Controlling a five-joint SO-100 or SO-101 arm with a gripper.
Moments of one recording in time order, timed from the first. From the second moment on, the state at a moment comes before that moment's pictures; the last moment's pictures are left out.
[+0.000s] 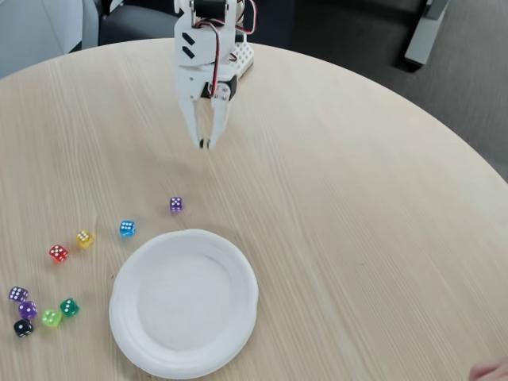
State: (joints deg) arm 4.3 155.4 170.4 43.6 18.4
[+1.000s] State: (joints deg) arm 4.1 120.1 126.5 57.7 43.9
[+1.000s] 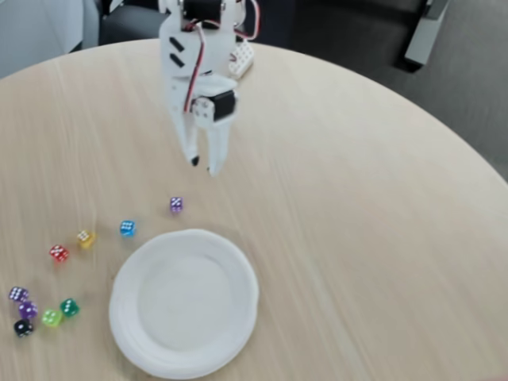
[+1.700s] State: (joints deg) arm 4.0 99.9 123.8 66.0 45.8
